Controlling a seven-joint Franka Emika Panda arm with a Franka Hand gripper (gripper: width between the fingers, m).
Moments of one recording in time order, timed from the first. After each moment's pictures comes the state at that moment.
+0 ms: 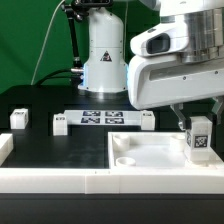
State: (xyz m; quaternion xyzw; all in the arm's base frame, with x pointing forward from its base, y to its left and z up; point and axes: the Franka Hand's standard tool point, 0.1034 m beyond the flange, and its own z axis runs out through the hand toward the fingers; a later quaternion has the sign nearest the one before) arm 0.629 0.117 0.091 -1.00 0.05 -0.01 0.08
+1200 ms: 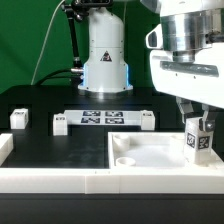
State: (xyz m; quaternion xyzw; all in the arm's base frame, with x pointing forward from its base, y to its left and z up) arm 0.626 0.116 0.089 -0.81 0.58 0.02 0.08
